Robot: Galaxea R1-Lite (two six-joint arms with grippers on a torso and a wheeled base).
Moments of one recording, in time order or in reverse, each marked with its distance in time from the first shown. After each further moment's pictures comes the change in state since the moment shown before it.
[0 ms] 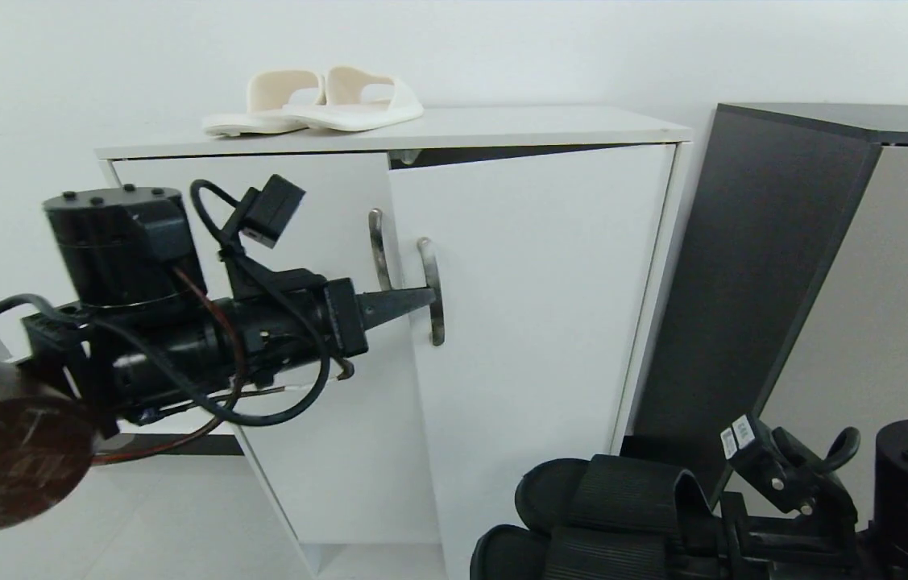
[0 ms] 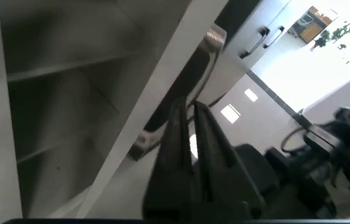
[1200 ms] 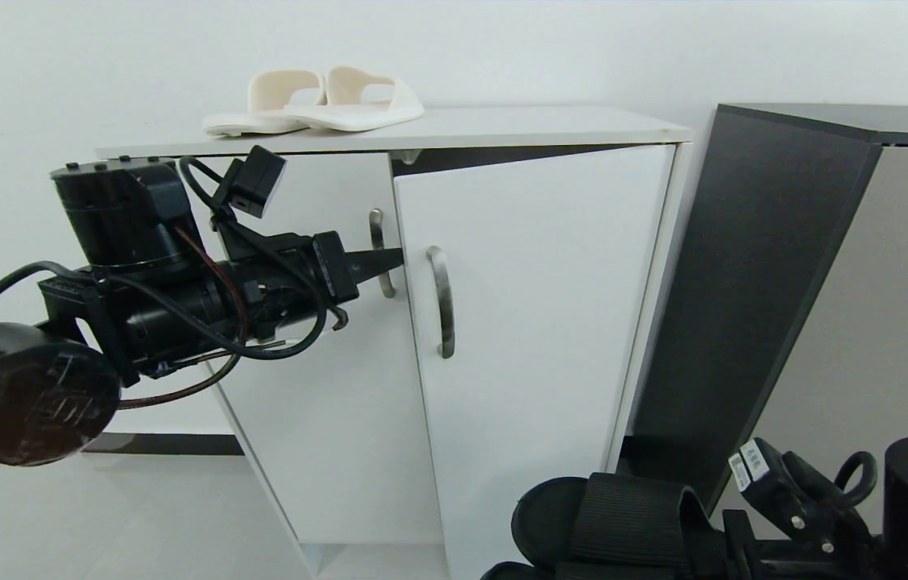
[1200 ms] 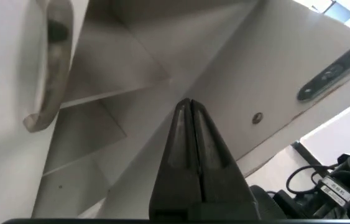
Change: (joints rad) left arm 0.065 0.082 -0.115 -0.027 -0.001 -0.056; right arm 0.004 0.000 0.044 -0.038 0.062 -0.053
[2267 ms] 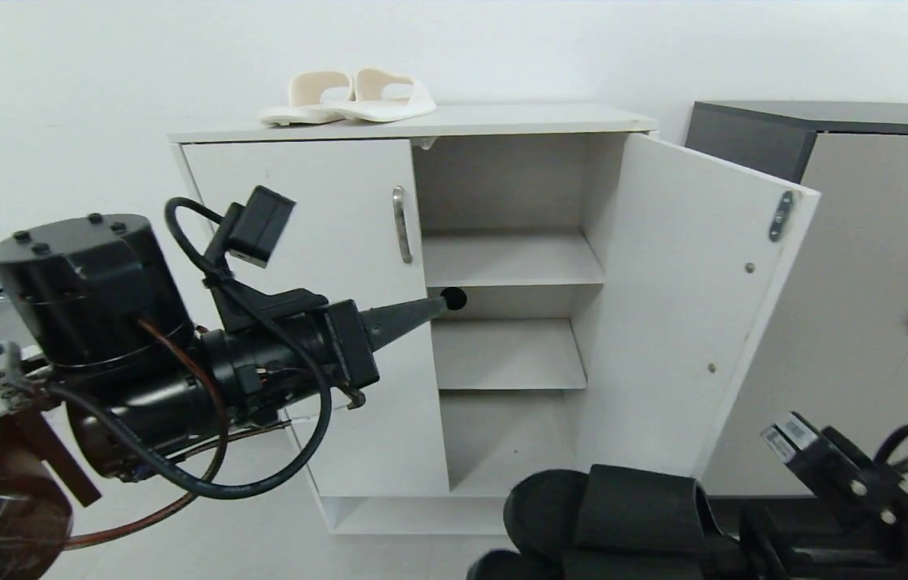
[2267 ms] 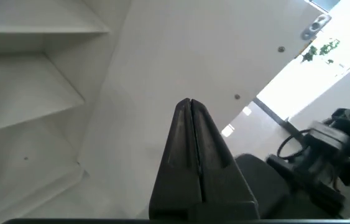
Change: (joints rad) left arm -0.175 -0.125 0.233 -0.140 0.123 0.013; right arm 0.037 -0.087 -0.044 0.011 0.010 0.189
